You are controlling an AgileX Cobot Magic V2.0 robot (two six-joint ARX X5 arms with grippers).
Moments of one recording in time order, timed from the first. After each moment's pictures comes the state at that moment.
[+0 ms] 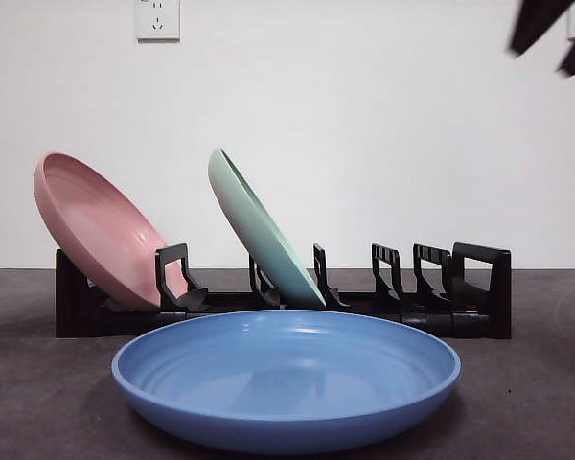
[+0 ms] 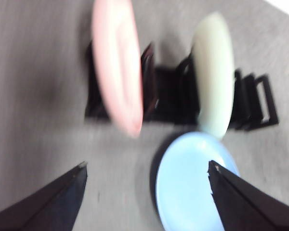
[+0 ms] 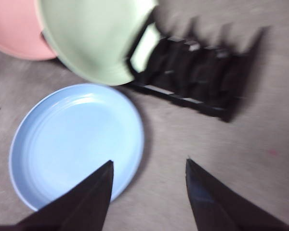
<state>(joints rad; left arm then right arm) -0.02 0.89 1.04 -0.88 0.41 -0.30 0.65 0.77 0.90 -0.83 0.08 0.30</state>
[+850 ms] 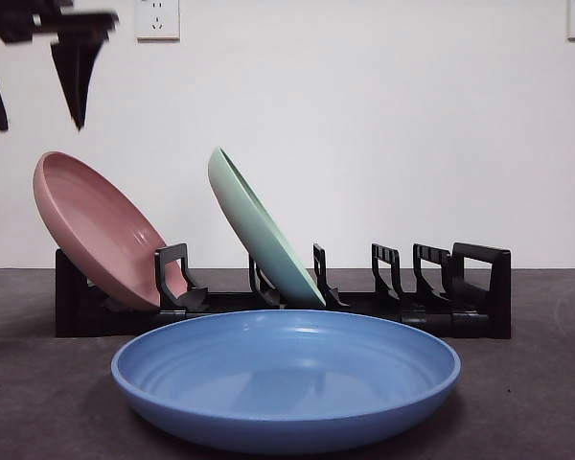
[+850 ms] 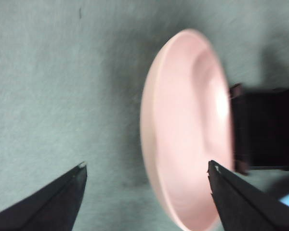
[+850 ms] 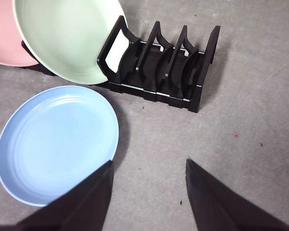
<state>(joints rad) -0.22 1.58 1.59 -1.07 -0.10 -0.21 0.59 0.65 0.90 -0.93 0.08 0.29</state>
